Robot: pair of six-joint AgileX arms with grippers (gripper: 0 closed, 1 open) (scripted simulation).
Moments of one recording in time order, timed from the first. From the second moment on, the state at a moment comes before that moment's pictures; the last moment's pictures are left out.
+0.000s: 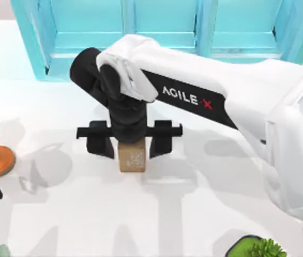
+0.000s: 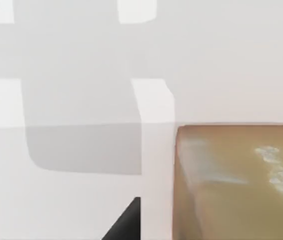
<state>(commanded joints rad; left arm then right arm) 0.00 0.00 0.00 0.00 0.00 0.00 0.82 2.53 2.21 -1.18 0.08 0.84</state>
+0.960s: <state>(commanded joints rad) 0.00 0.00 0.00 0.00 0.00 0.00 0.82 2.54 2.21 -1.18 0.08 0.84</state>
